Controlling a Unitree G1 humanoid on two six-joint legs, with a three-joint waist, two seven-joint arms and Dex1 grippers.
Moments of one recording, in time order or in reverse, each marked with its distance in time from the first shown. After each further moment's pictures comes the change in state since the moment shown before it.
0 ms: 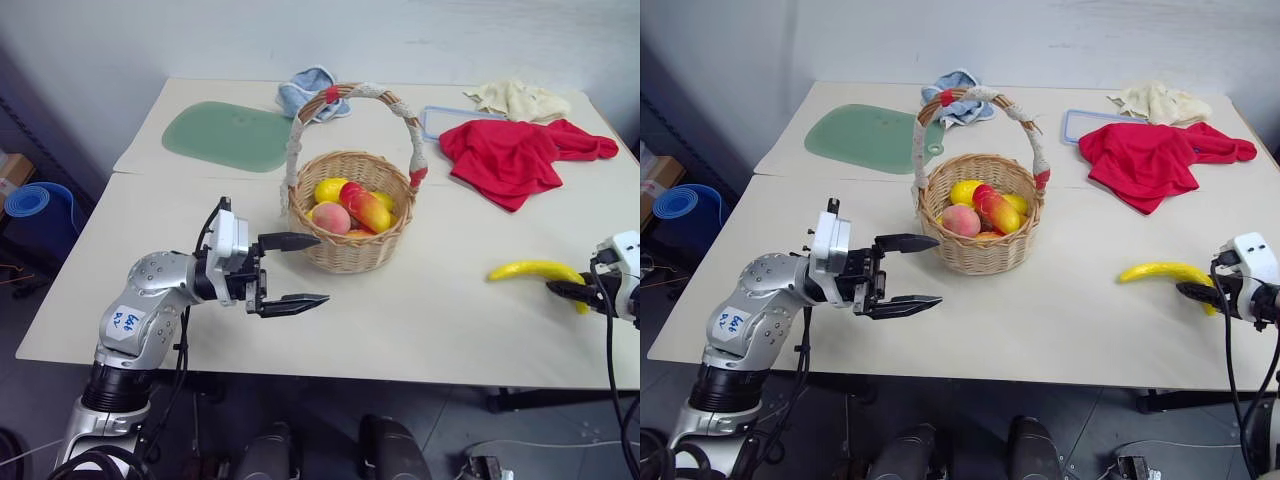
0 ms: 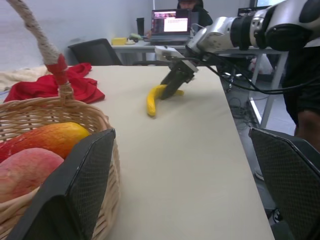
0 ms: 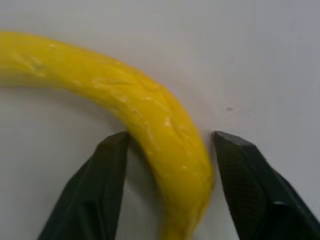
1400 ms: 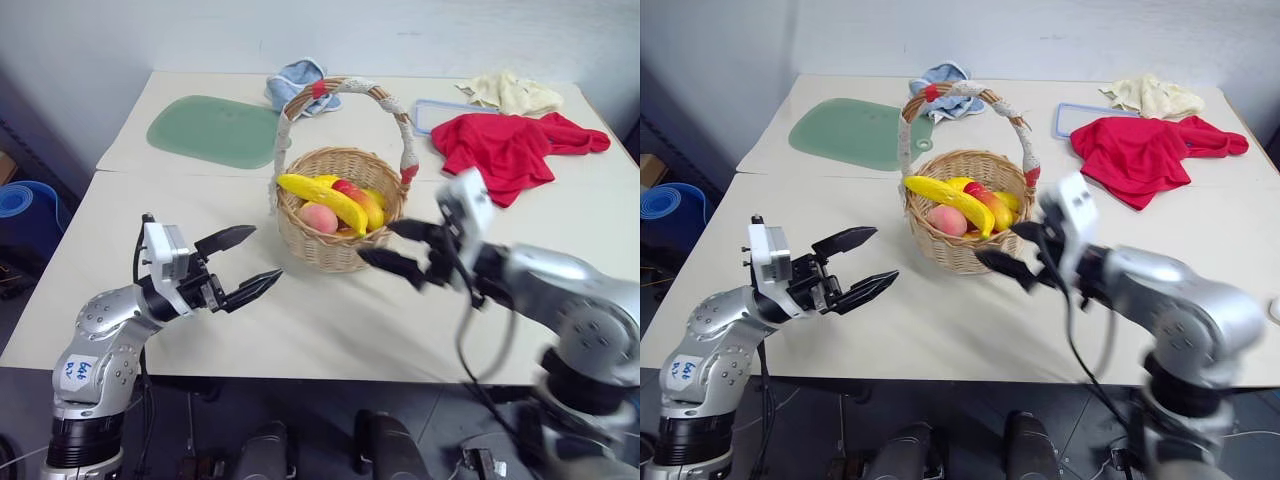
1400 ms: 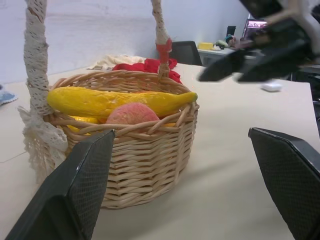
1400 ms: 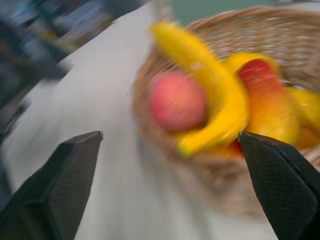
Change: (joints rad) left arm 0.251 0.009 0.236 -0.103 -0.044 -0.023 0.207; right arm 0.115 0.407 -0.077 -1.436 0.507 0.713 -0.395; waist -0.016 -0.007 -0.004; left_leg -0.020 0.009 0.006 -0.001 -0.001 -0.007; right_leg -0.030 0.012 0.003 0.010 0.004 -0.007
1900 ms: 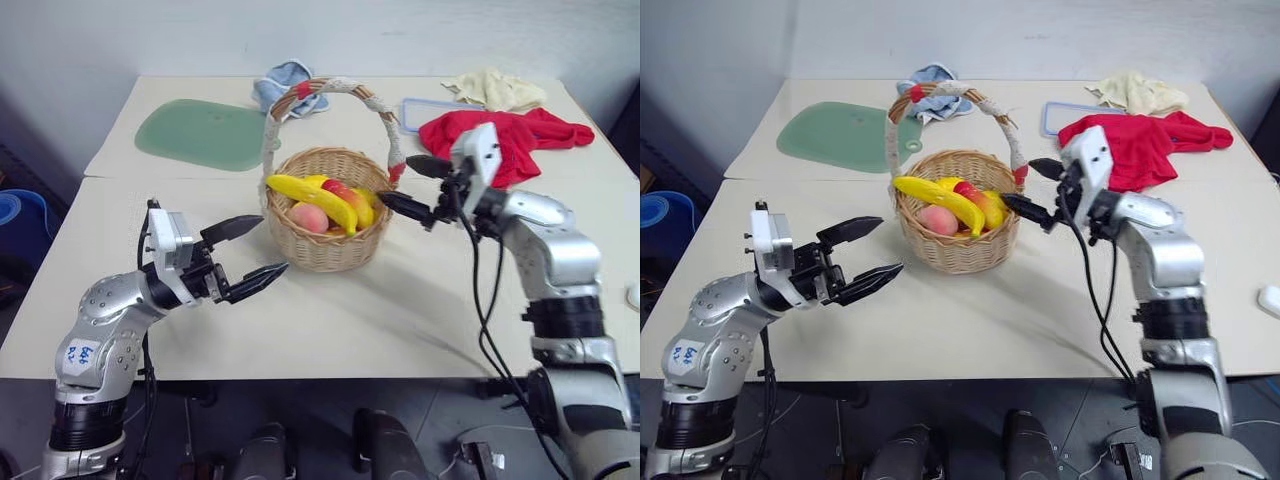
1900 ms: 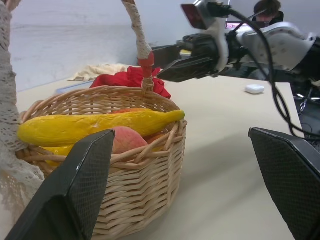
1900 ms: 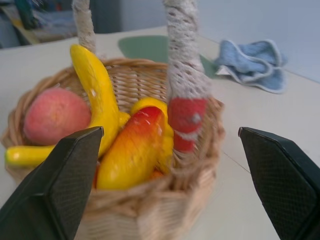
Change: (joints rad) left arm -0.096 0.008 -0.046 0.034 -0.010 0.024 -0.030; right arm -0.444 0.152 0.243 0.913 -0.310 -0.768 0.233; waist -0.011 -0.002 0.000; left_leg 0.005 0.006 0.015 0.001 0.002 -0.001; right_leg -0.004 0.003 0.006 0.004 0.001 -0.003
